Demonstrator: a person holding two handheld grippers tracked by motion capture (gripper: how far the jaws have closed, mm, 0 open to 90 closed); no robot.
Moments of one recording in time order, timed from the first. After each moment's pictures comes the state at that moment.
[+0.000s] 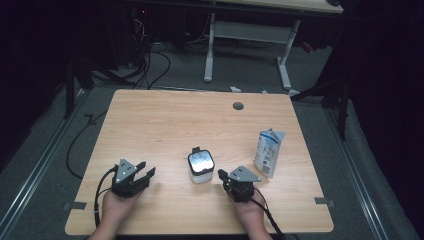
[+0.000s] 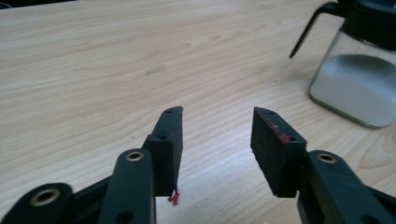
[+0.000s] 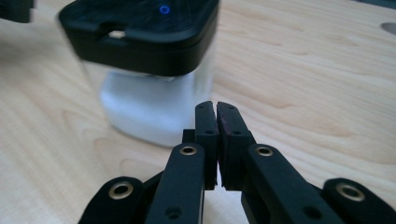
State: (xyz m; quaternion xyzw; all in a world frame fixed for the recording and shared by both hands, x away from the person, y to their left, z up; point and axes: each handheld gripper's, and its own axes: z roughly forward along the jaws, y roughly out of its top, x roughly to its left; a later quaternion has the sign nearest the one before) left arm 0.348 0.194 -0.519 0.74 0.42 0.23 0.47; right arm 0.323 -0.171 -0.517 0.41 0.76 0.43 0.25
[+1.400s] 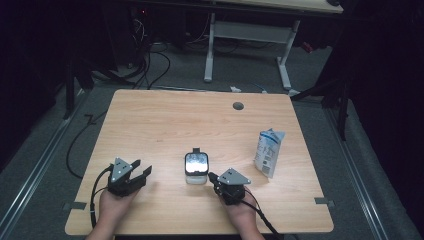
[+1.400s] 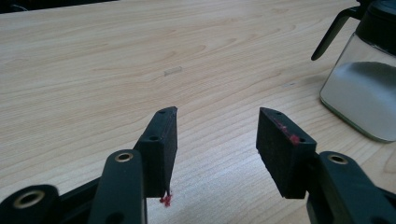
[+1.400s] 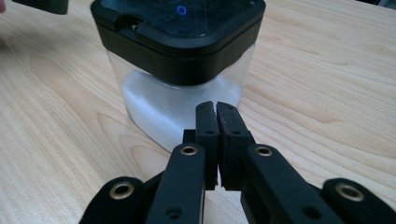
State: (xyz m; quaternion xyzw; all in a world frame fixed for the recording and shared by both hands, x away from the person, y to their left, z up) left arm 0.349 0.198 -0.522 0.74 0.43 0.25 0.46; right arm 0.316 -0.144 -0.520 0.38 0.78 0.44 0.24
